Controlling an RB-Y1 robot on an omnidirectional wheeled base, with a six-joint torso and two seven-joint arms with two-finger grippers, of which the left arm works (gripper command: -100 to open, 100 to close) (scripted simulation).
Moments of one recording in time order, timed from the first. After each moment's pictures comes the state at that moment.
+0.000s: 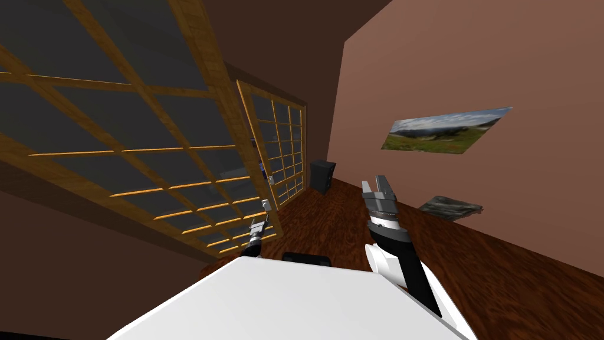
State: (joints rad) arm 0.19 0.32 -0.32 -0.99 0.91 -0.87 1.20
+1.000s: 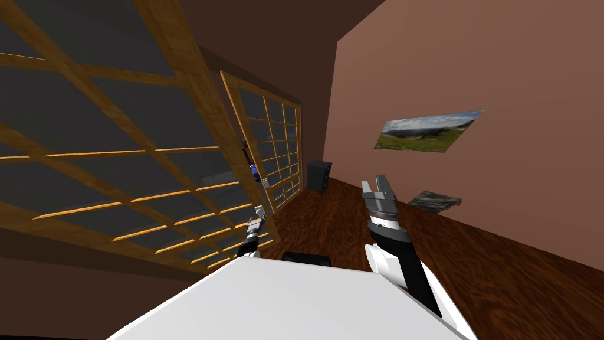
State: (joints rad) arm 0.11 0.34 -0.27 -0.85 0.86 -0.89 1.31
